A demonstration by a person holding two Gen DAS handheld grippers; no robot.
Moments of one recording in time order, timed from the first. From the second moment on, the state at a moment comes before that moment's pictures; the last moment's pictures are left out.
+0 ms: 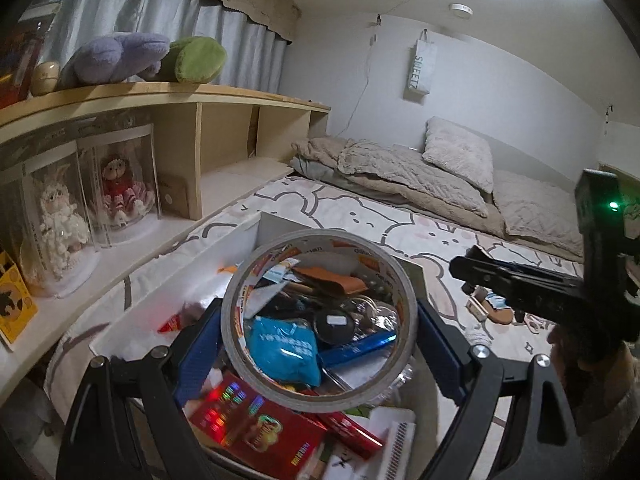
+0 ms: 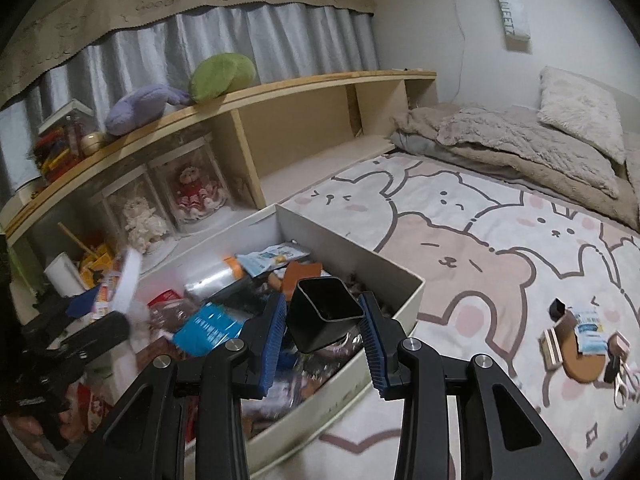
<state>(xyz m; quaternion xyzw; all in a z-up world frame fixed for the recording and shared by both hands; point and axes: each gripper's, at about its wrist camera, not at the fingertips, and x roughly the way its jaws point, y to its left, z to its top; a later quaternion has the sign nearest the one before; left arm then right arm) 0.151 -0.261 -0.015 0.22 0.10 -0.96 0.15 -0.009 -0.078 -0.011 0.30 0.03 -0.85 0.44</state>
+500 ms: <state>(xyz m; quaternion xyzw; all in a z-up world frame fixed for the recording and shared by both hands) 0.112 -0.283 0.007 0.23 0.09 -0.96 0.11 -0.038 -0.117 -0.048 0.35 0.05 -0.83 0.44</state>
